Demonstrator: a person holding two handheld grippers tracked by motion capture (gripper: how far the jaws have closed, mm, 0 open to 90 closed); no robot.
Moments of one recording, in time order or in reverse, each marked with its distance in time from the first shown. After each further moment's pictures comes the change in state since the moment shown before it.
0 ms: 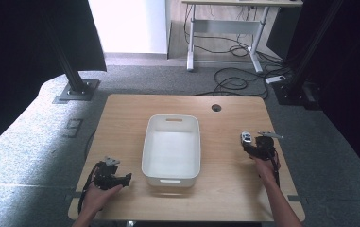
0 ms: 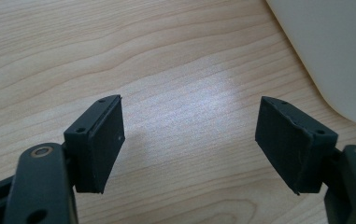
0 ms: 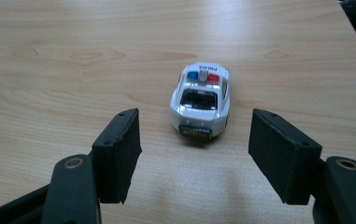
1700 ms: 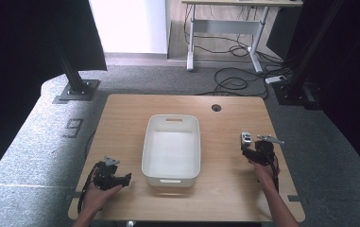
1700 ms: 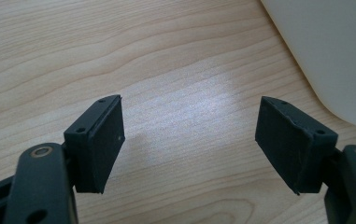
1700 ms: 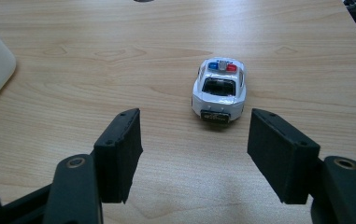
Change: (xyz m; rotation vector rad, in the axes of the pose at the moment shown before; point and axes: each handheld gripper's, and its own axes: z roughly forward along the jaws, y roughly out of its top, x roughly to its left) left arm 0.000 0.000 -0.003 -0.010 -0.001 0.004; right arm 0.012 -0.011 -0.018 -0.019 0.020 0.003
